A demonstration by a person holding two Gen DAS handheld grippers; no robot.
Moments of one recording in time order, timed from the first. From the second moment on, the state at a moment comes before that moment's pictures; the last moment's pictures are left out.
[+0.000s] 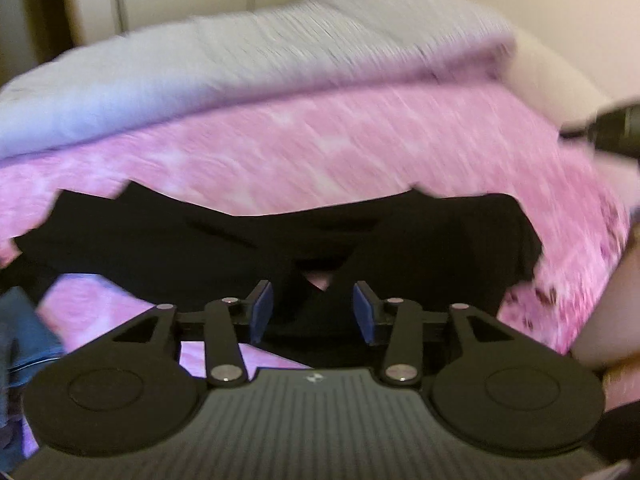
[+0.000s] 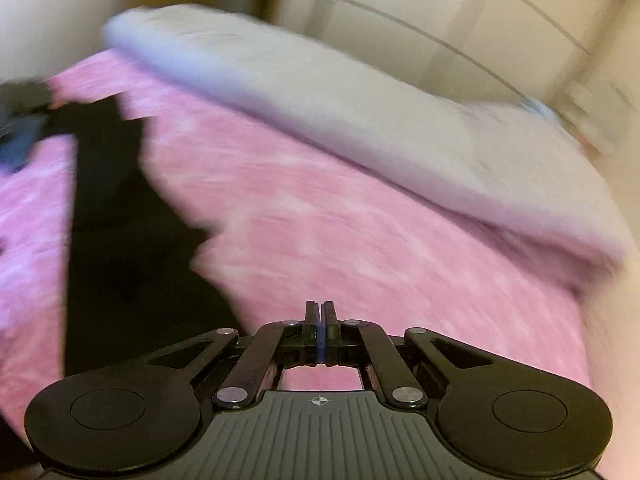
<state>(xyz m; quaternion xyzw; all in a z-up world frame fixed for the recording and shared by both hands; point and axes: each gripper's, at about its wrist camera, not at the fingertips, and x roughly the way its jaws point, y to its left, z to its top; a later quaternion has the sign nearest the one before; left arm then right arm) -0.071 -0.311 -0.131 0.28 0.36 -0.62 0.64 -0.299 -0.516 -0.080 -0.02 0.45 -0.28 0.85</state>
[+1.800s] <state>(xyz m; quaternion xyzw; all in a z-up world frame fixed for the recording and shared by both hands) -0.162 -0.402 -0.321 0.57 0.17 -0.69 0.41 -0.411 -0.595 -0.205 0.04 0.63 -0.25 0.73</state>
